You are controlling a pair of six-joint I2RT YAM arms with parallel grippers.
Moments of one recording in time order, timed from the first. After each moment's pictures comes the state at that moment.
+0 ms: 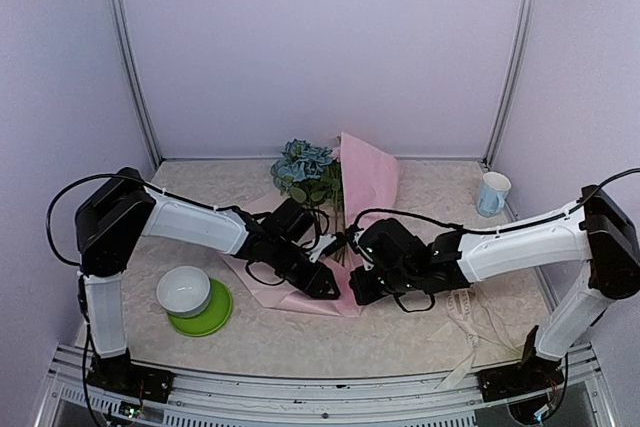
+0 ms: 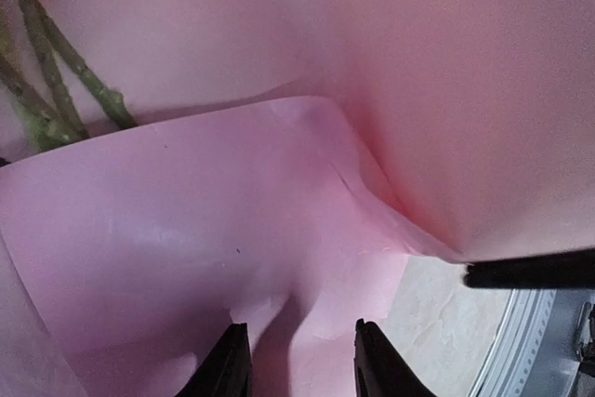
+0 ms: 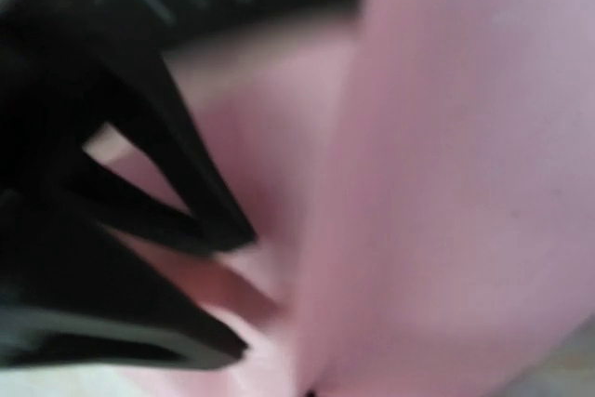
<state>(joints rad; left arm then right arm) -0.89 2.01 1.22 -0.20 0.47 -0.23 1.07 1.60 0.90 -0.16 0.17 0.53</state>
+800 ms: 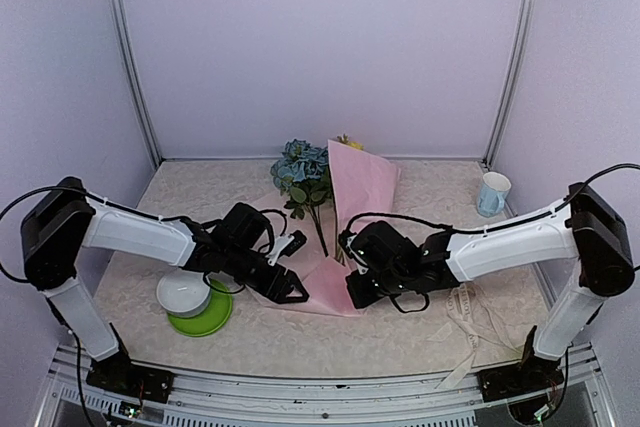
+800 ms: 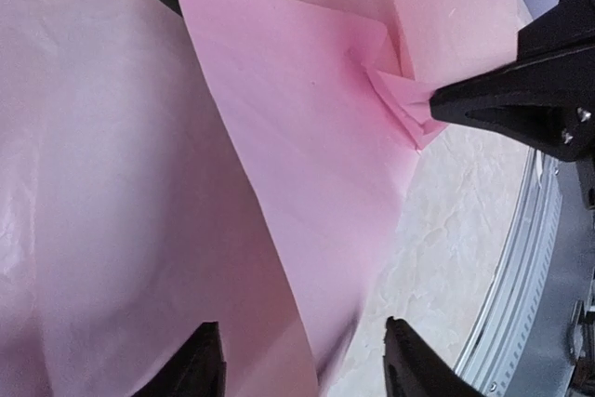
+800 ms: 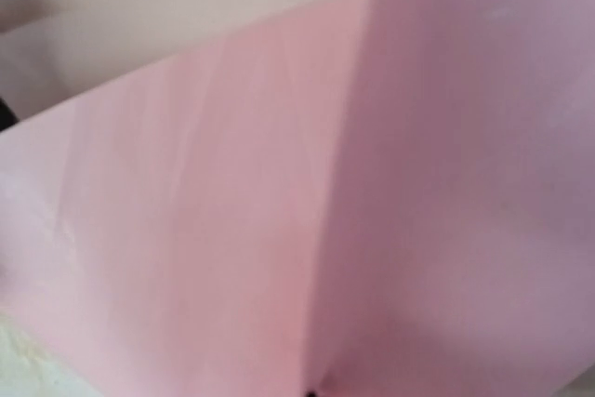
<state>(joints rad) -0.82 1.68 0.85 -0.07 0.45 -0.28 1.07 1.67 0.94 -0.18 0.16 0.47</state>
